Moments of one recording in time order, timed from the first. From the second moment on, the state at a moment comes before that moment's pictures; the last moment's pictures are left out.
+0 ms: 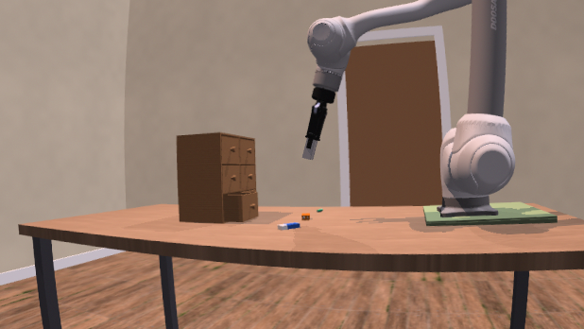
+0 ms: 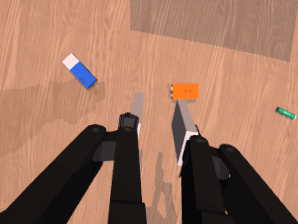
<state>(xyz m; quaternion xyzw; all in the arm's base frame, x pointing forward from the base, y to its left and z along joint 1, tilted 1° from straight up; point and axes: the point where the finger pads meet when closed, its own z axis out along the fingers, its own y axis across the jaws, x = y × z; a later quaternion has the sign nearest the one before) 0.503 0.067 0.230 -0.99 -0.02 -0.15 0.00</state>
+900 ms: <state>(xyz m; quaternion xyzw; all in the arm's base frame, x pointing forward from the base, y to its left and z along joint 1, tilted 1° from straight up) 0.480 0.066 0.251 -1.00 -0.02 -0.01 0.00</state>
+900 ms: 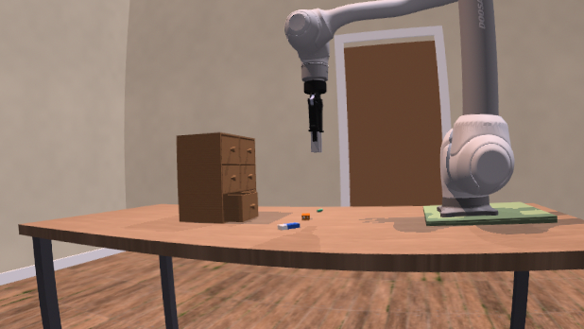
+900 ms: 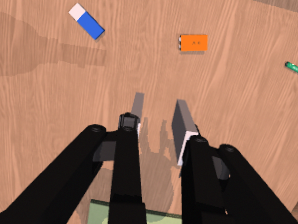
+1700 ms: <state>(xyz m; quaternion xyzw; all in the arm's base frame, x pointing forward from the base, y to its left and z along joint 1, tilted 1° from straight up) 0.479 0.066 0.252 -1.00 -0.02 -0.01 0.00</state>
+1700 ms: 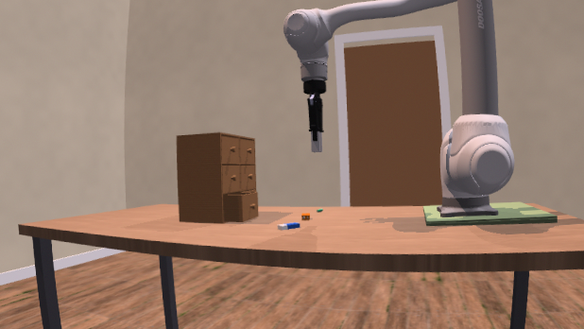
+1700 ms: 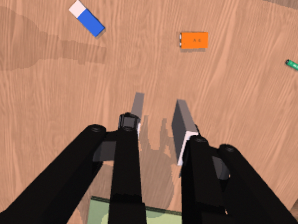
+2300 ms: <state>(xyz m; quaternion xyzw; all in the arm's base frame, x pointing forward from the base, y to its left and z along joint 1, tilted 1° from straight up) 0.509 0.045 0.191 -0.95 -0.32 0.00 -0.02</state>
